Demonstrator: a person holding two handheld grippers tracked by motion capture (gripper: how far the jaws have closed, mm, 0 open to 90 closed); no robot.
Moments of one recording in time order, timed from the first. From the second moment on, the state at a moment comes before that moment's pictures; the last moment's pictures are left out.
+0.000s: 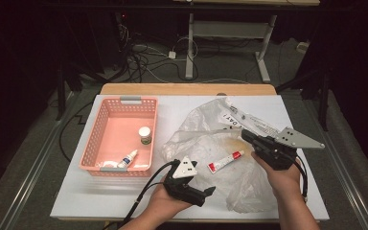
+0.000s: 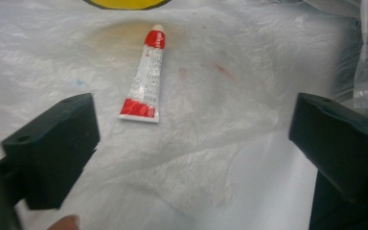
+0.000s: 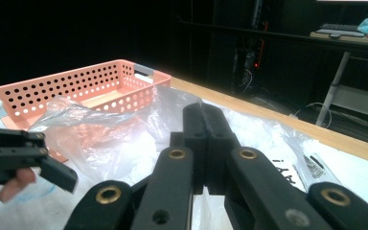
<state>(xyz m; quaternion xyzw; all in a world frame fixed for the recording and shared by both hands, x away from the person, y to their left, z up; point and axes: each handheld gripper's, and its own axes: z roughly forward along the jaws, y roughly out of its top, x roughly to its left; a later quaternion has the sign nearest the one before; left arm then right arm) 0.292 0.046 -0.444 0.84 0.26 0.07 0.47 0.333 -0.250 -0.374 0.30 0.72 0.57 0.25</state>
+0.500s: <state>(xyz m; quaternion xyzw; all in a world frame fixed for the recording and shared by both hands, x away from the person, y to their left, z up) 0.270 0.094 -0.429 0.83 0.28 0.09 0.48 0.333 -0.252 -0.375 0.31 0.72 0.57 0.25</state>
